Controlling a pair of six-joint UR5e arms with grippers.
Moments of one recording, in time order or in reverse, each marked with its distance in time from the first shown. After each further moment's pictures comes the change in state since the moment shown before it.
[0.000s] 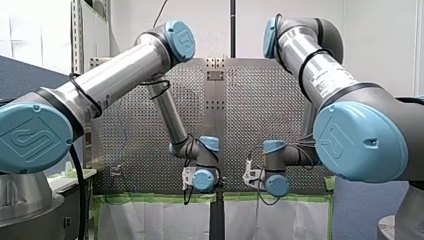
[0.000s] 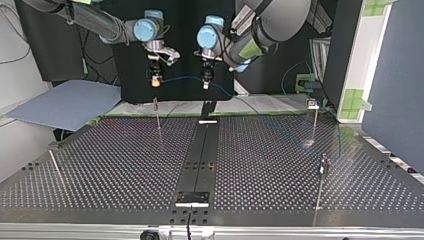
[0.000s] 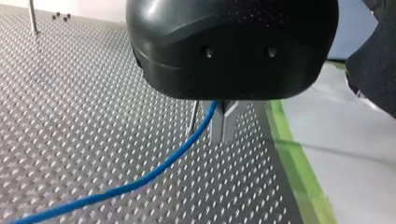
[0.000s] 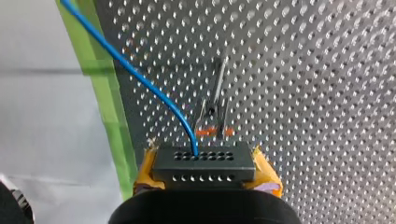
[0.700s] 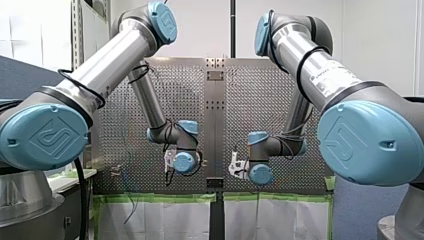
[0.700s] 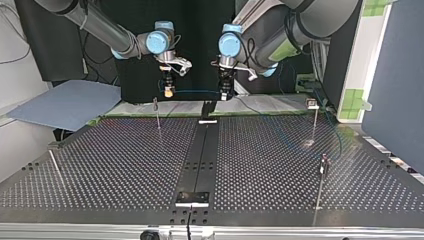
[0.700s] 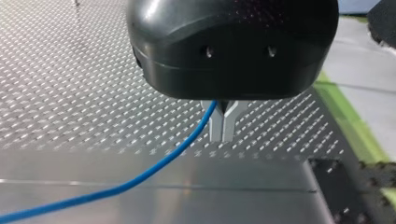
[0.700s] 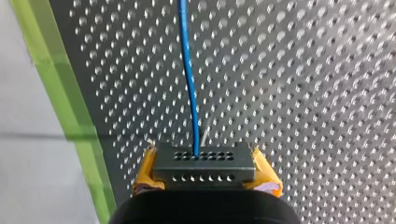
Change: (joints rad) left arm 0.163 0.177 -0.164 0.058 0.095 0.085; right arm 0.094 -0.004 -0.166 0.166 0.029 0.020
